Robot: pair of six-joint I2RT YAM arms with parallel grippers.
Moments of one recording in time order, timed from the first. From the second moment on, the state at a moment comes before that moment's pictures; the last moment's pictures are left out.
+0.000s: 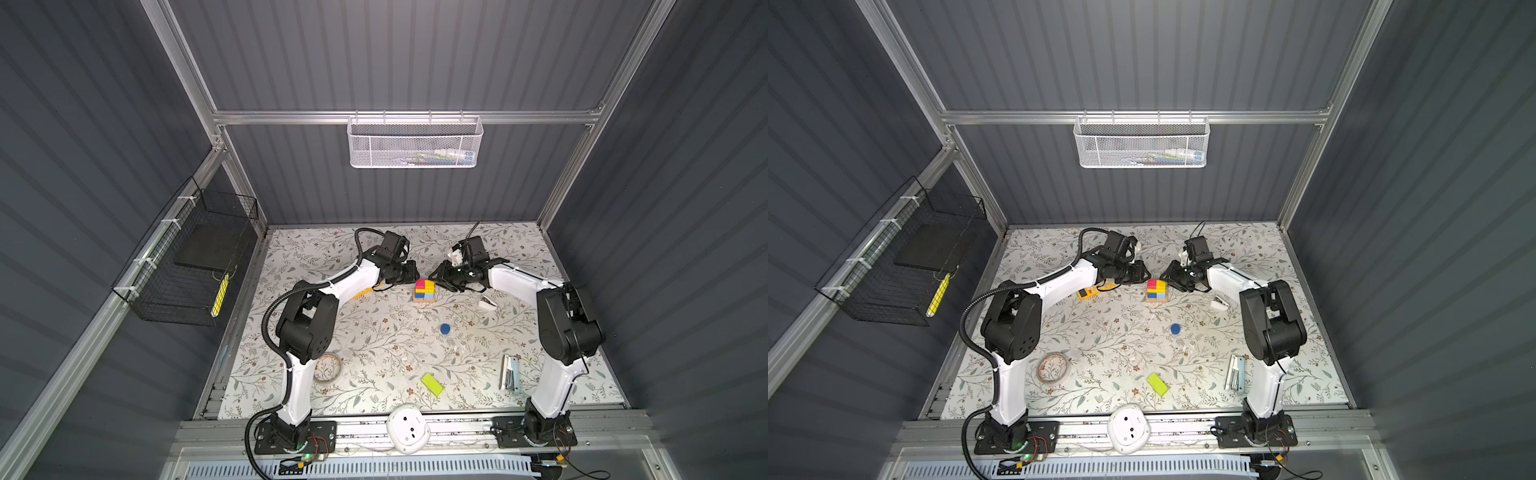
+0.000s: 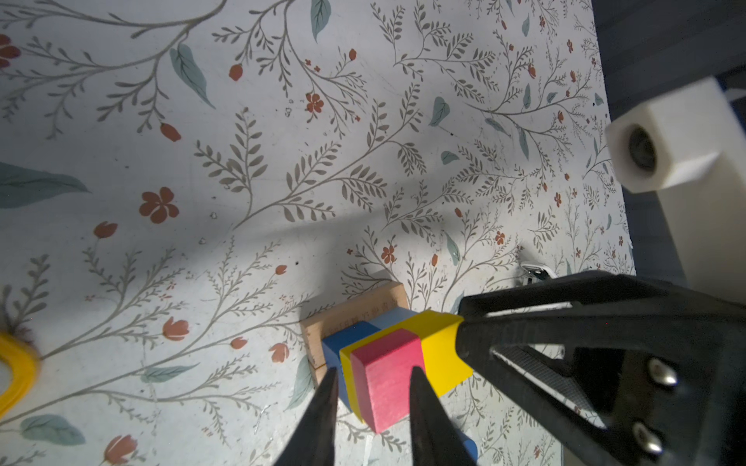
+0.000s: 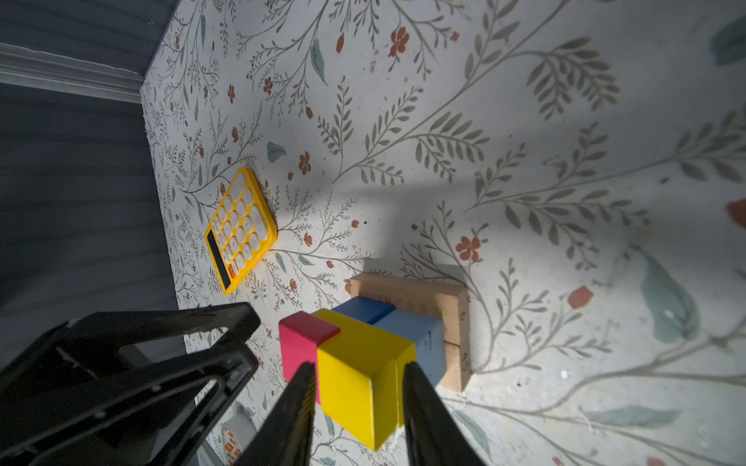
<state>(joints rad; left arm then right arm) -0.60 2.05 1.60 -0.42 0.30 -0.49 0.33 1.87 1.26 -0.30 -0.46 0.71</state>
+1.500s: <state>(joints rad) -0.60 1.52 1.25 -0.45 0.15 -0.48 1.03 1.43 0.80 -0.64 -0.21 0.92</state>
